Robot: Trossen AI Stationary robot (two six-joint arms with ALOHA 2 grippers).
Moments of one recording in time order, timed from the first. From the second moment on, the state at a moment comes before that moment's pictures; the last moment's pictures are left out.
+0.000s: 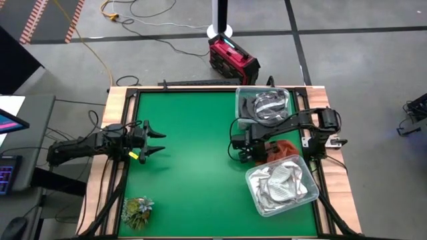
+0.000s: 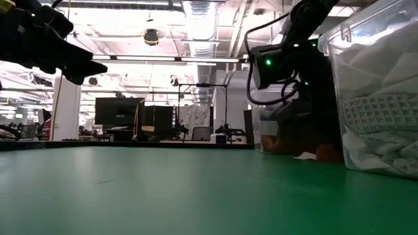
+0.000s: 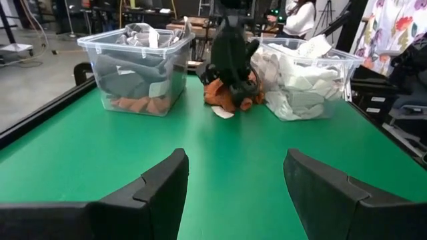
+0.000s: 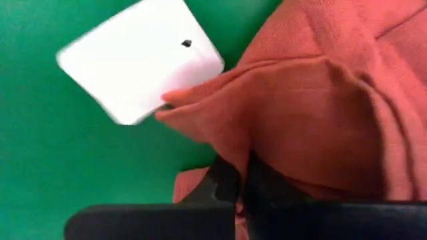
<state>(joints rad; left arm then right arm) 0.13 0.01 0.15 -0.21 0.07 -0.05 -0.03 1.81 1.07 -0.98 -0.19 1.27</state>
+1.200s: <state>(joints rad) 0.13 0.01 0.15 -0.16 0.06 -0.22 -0.07 1.08 1.32 -0.50 0.93 0.10</state>
